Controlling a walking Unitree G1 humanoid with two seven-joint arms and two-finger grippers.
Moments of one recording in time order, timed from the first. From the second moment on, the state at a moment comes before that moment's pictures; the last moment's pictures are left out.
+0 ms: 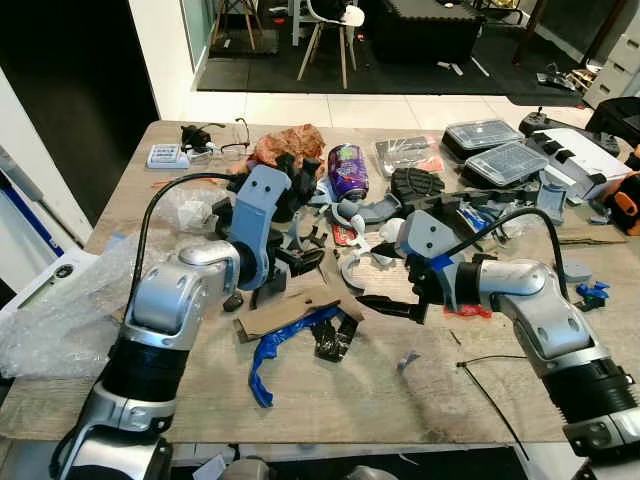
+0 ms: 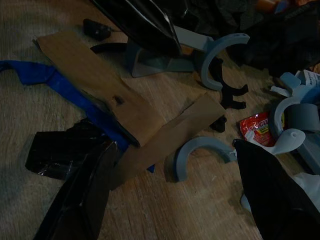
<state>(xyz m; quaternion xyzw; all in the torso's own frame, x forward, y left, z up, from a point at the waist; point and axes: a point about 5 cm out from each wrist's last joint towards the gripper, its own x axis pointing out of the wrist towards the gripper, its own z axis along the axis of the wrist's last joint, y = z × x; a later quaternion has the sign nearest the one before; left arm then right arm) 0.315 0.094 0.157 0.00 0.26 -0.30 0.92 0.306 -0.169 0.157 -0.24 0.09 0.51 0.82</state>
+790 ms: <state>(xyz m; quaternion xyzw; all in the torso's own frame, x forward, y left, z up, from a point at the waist) 0.332 0.098 0.129 0.12 0.28 -0.16 0.94 0.309 -0.169 0.158 -0.24 0.09 0.50 0.82</state>
